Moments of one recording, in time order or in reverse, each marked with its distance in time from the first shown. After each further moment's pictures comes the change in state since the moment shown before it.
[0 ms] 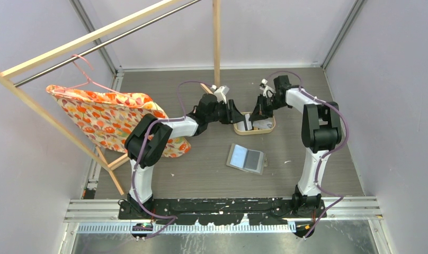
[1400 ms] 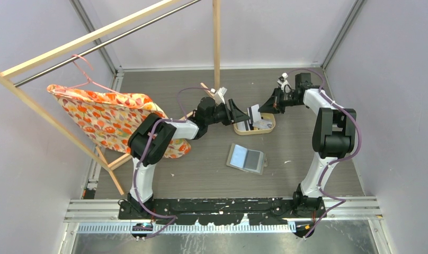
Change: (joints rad) left arm 0.003 0.034 -0.052 0.229 0.081 -0.248; right arm -0.161 -0.137 -0.056 0.026 -0.212 0.096
